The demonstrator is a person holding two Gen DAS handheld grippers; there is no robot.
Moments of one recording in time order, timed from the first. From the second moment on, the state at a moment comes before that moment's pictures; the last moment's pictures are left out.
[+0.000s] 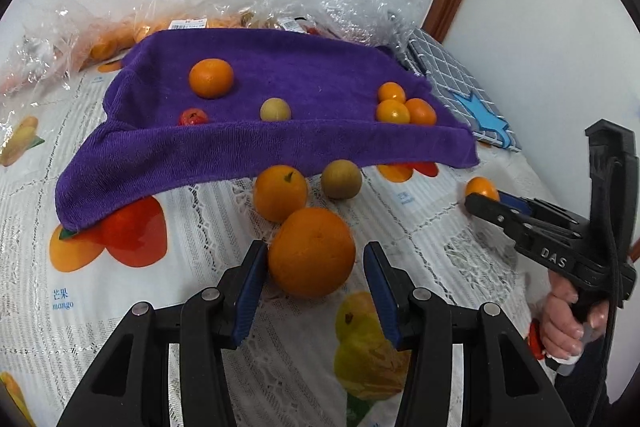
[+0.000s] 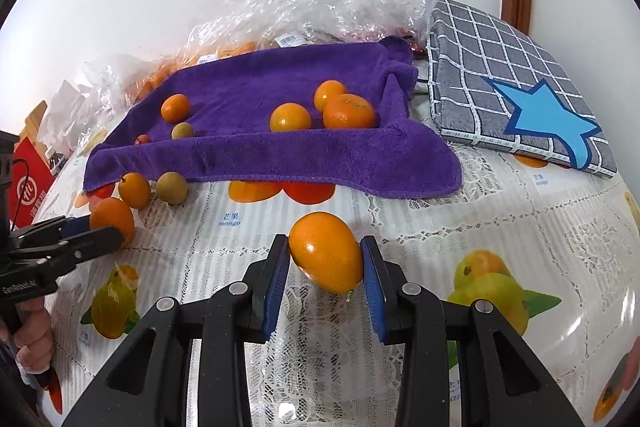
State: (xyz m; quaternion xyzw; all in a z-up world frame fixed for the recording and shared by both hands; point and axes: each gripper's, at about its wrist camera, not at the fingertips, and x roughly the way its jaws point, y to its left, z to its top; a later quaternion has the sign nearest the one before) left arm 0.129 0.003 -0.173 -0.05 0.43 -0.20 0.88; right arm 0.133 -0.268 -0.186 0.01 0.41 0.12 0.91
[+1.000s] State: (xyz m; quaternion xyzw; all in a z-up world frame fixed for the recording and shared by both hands) left arm 0.118 0.021 -0.169 -0.11 0.40 -0.19 0.89; right arm 0.132 -0.253 -0.190 -0.03 0.42 0.13 0.90
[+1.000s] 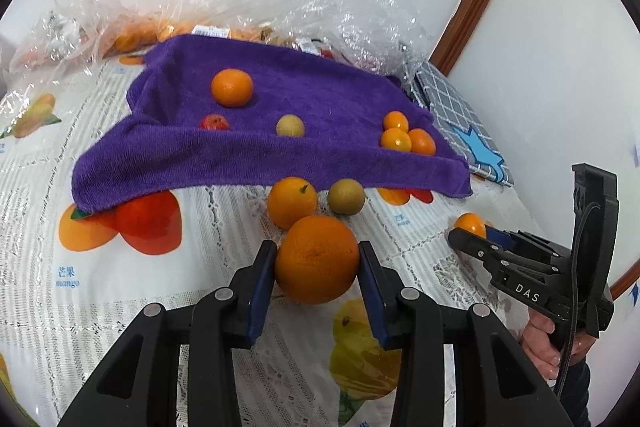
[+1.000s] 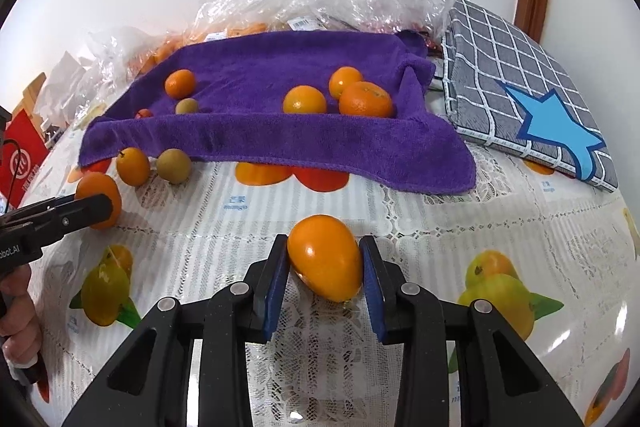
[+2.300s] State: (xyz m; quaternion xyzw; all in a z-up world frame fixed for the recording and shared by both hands) left arm 0.110 0.089 -0.144 -0.21 0.31 -0.08 0.92; right arm 0.124 -0.277 -0.171 0.04 0.40 0.13 0.91
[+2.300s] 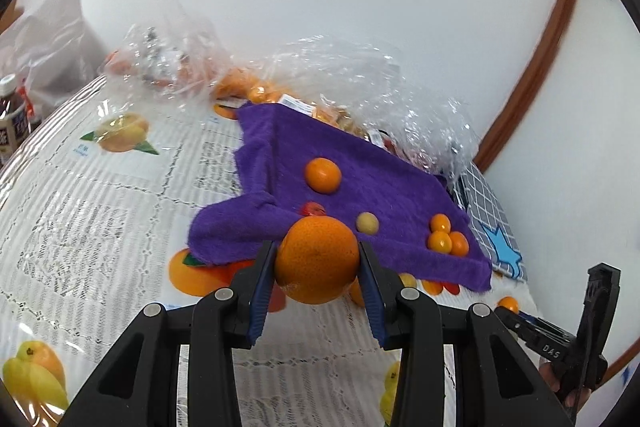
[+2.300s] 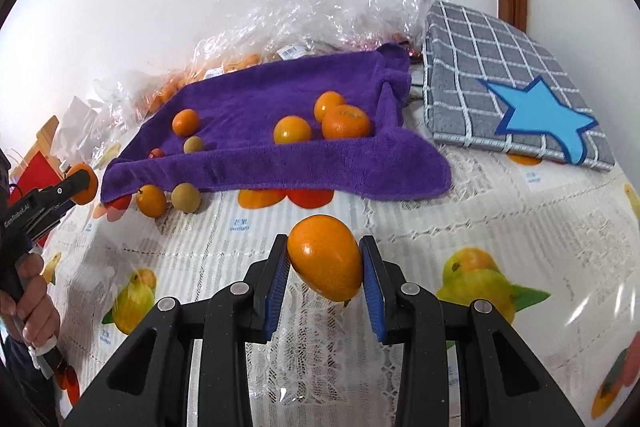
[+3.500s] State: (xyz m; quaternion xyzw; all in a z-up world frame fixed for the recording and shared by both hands) left arm 0.216 0.085 -0.118 -0.20 0.37 -0.08 0.91; right arm 0.283 -0.213 -0.147 0.01 0.39 0.19 0.90
